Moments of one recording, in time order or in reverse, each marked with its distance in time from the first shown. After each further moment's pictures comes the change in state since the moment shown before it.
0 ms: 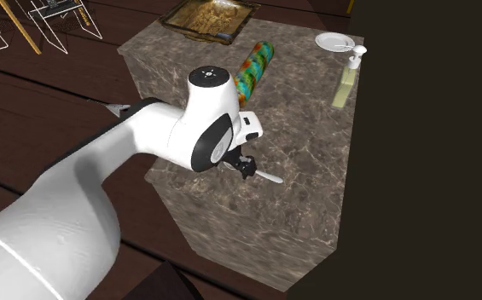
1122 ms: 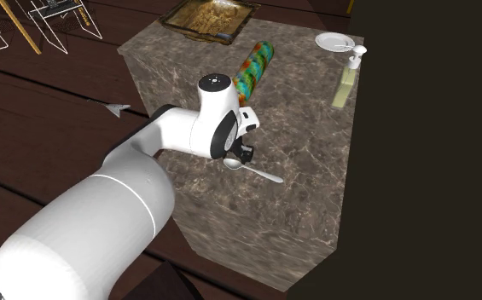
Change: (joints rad) arm 0.051 0.268 0.032 0.146 -0.116 0.148 0.058
